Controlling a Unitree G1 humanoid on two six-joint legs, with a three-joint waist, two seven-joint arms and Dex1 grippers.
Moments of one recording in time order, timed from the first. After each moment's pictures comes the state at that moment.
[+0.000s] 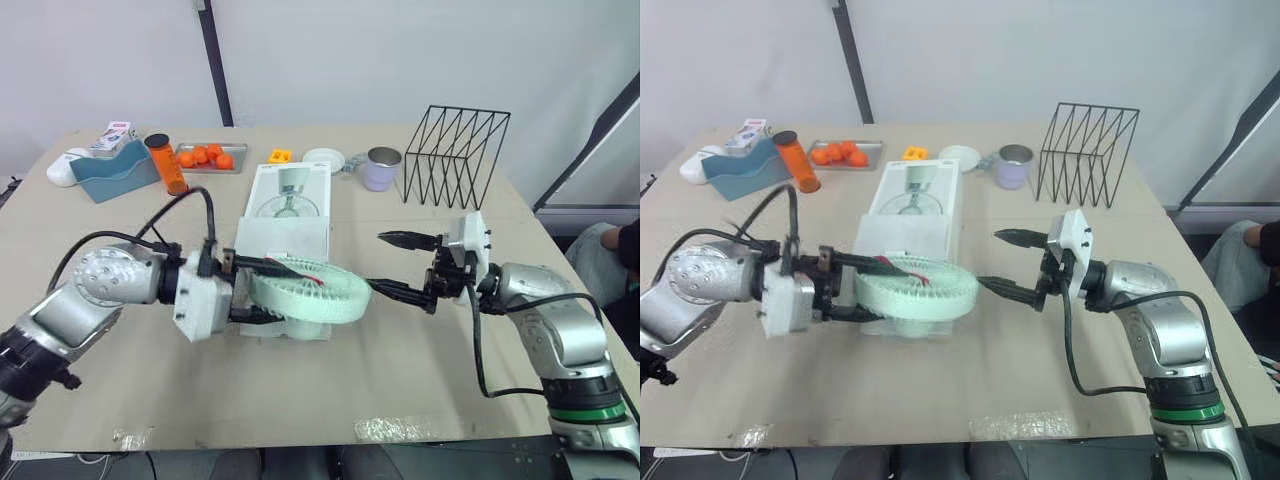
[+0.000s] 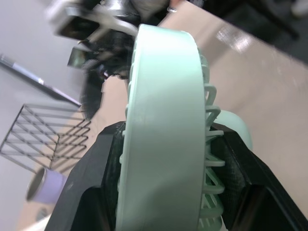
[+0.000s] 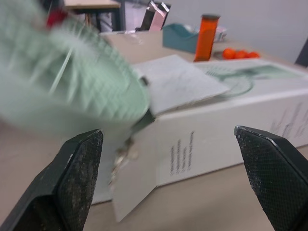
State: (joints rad) left arm -0.53 1.07 -0.41 -0.24 -0.65 -0.33 -0.94; right arm -0.35 -0.64 -0.02 -0.15 0.51 0.33 1.10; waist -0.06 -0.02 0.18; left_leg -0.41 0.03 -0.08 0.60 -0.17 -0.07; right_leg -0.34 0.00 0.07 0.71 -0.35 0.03
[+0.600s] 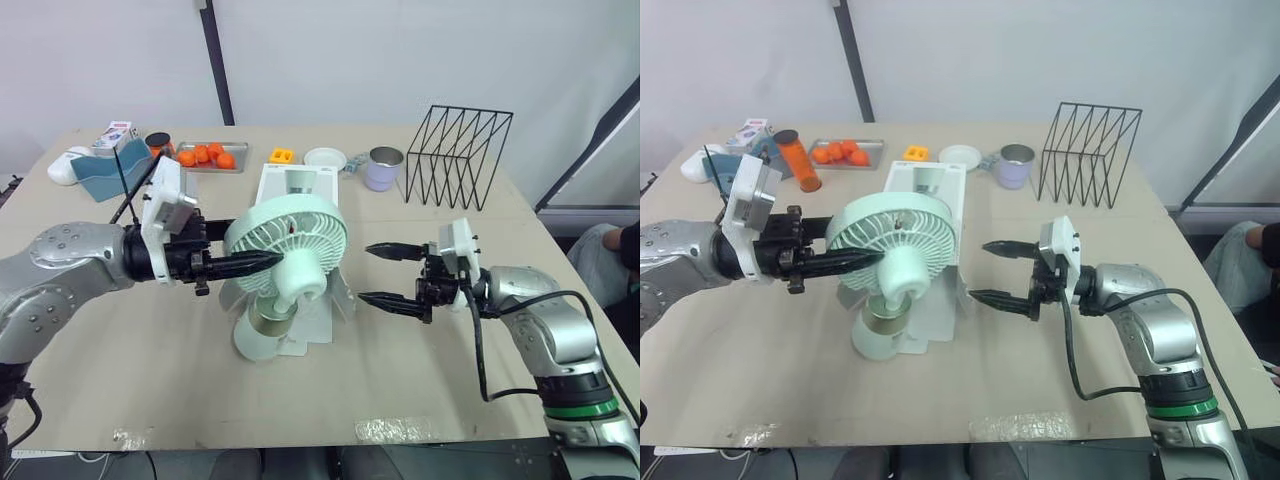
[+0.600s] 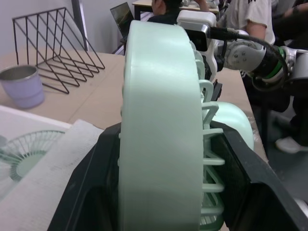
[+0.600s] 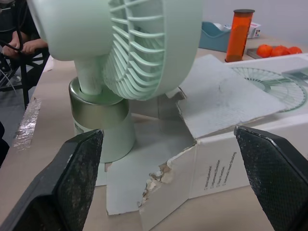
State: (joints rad) left arm -0.48 1.05 0.00 -0.41 -1.19 0.64 -0.74; right arm -0.38 -0.63 0.00 -0.14 0.55 0.33 1.17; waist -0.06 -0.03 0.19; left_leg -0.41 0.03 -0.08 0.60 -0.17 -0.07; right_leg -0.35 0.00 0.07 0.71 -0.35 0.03
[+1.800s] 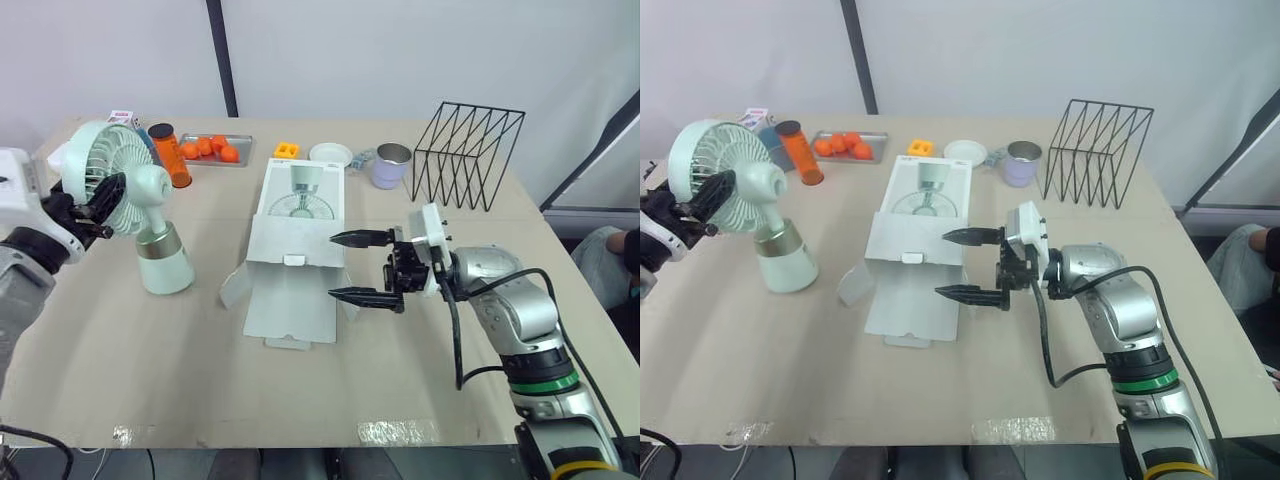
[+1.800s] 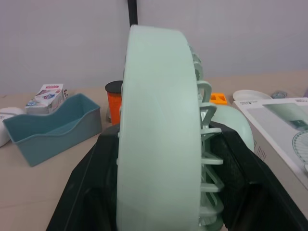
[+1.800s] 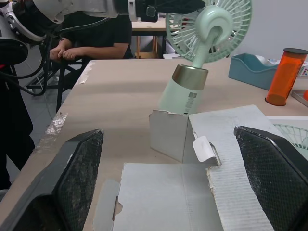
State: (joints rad) left arm -0.22 0.84 0.42 -0.36 -0.86 0.54 -0.14; right arm -0.51 -0.54 0.08 -0.11 0.53 0.31 1.21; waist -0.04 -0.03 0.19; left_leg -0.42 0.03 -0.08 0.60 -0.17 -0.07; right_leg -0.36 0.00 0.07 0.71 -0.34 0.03
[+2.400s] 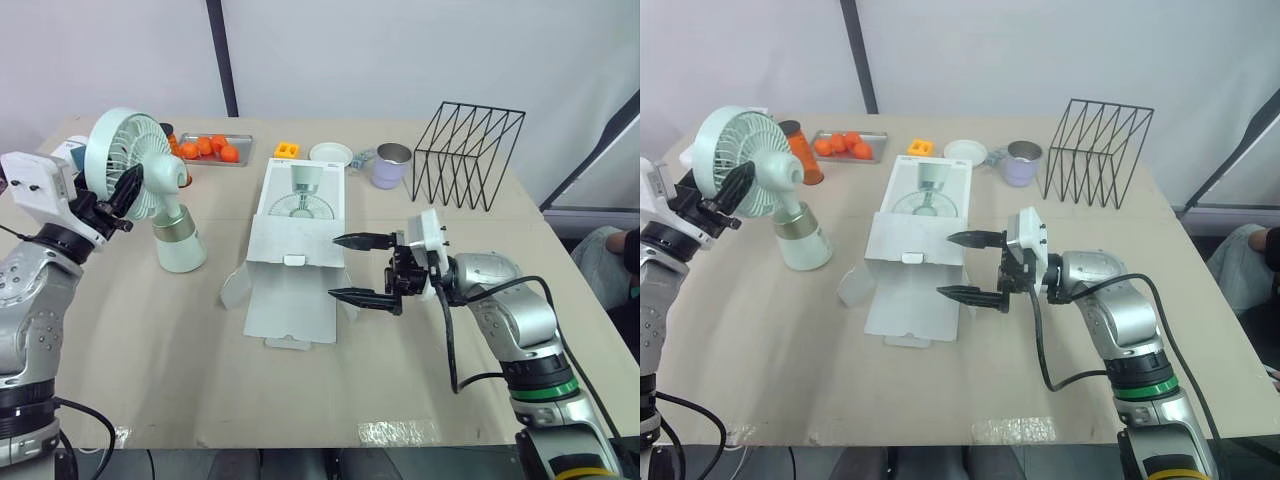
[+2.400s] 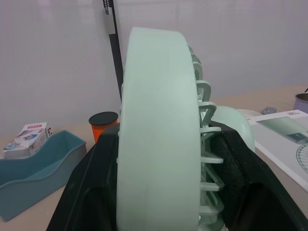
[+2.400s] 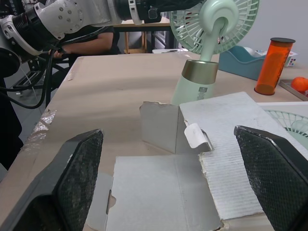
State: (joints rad) left arm -0.31 0.67 0.37 -0.17 -0.60 0.30 -0.36; right arm -0.48 -0.53 0.08 -0.12 0.52 0.31 1.17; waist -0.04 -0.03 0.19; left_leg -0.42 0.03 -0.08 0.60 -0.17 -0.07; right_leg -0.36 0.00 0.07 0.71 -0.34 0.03
